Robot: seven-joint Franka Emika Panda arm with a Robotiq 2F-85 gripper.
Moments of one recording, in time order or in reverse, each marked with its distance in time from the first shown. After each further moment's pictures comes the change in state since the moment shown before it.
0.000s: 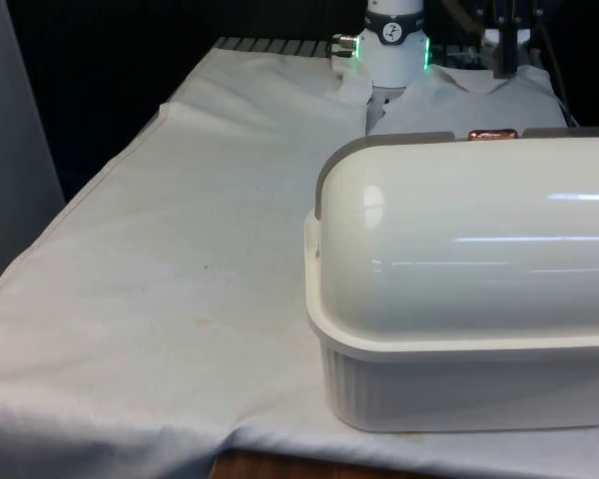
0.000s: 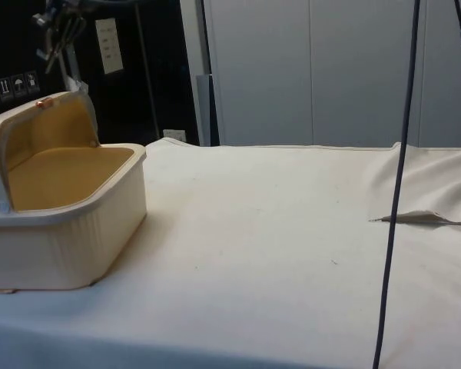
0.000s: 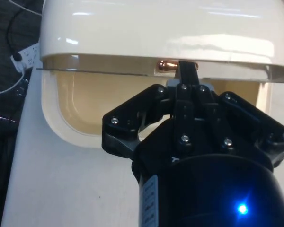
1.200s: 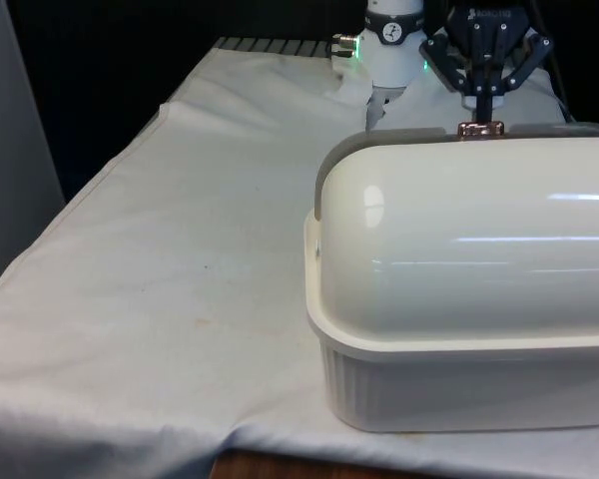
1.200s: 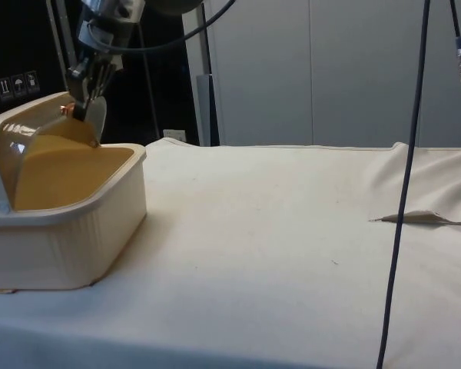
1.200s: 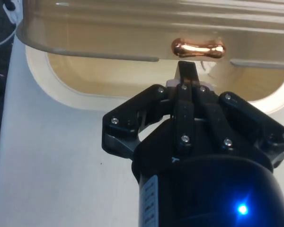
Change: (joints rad) arm 0.002 0.007 0.003 -0.122 0.000 -0.014 0.001
